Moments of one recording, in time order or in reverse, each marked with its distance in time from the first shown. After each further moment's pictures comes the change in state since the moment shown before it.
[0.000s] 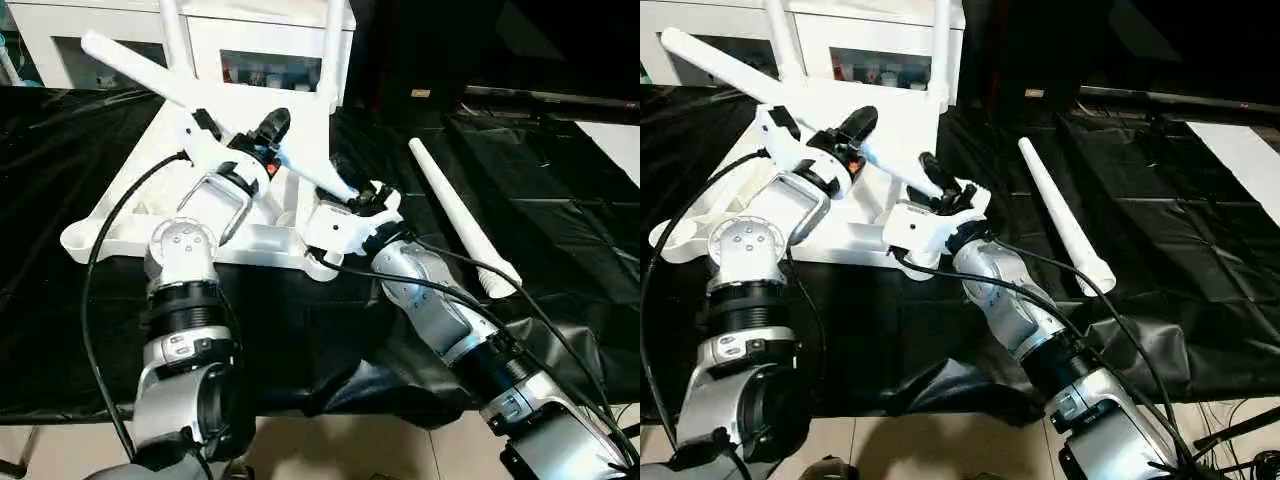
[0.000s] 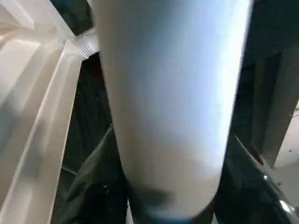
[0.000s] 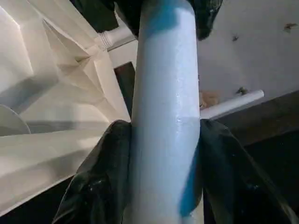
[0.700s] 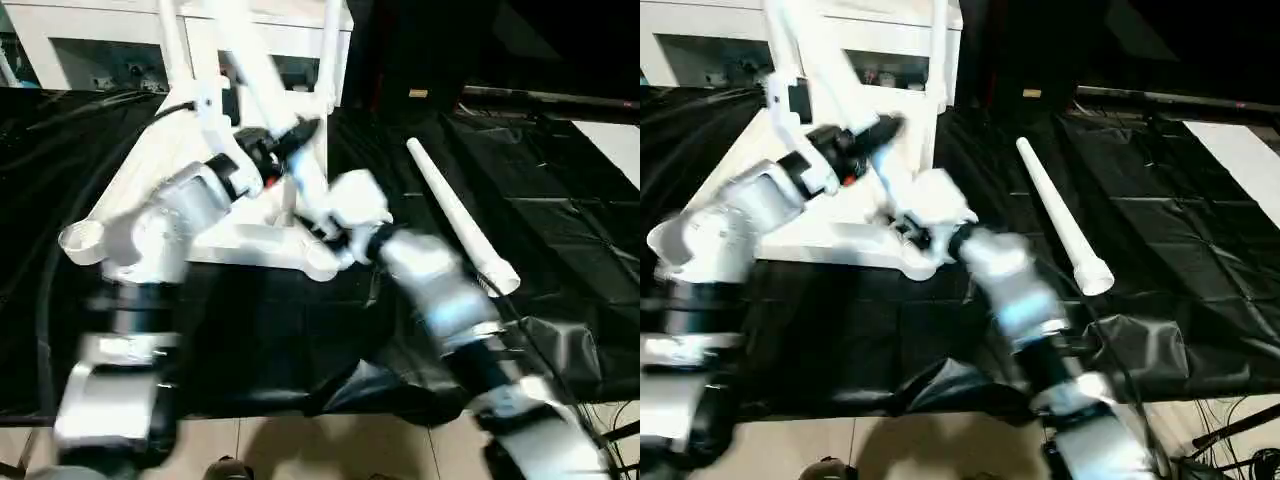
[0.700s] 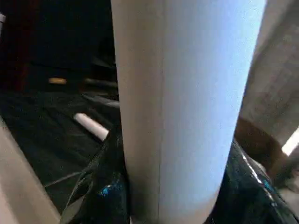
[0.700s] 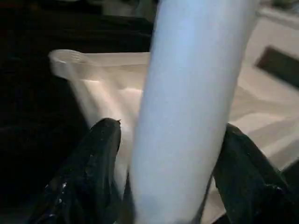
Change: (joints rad) left arm 0.024 0.371 -0.441 -0.088 0.162 0.062 -0.652; right arm 0.006 0.022 -0.252 -0.092 0.817 0.293 0.829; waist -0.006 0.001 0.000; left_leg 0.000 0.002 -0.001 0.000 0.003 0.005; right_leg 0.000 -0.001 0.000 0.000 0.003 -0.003
